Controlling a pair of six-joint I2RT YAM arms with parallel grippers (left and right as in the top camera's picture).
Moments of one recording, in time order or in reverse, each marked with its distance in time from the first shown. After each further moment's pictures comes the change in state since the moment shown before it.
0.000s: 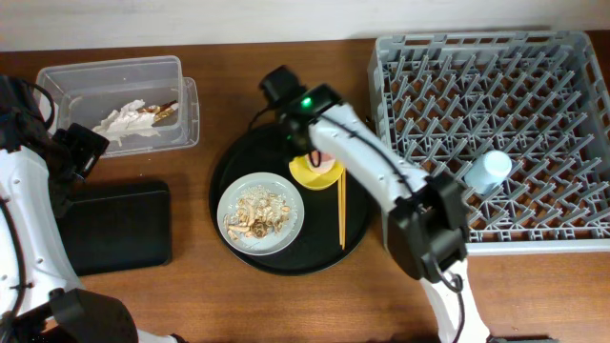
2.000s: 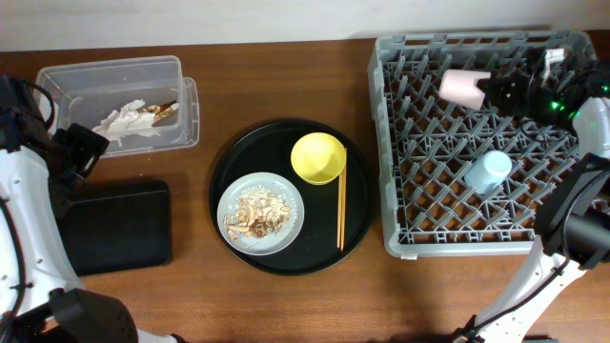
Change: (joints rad) left arm 0.000 0.000 0.000 0.000 0.000 0.000; right arm -1.141 -0.017 -0.206 0.210 -1.563 -0.296
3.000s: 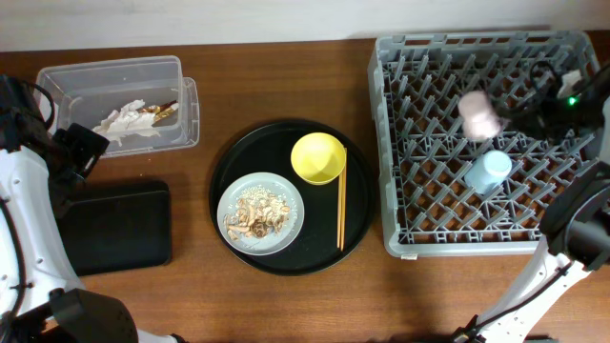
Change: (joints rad) left arm 0.000 0.000 0.000 0.000 0.000 0.000; right arm -0.042 0.019 0.314 -0.520 0.801 0.246
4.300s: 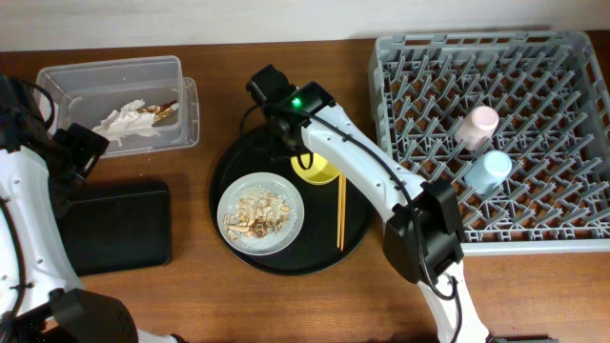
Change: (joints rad) left arm 0.000 0.000 0.000 0.000 0.000 0.000; right arm 1.207 -0.006 -0.039 0.231 0.771 0.315
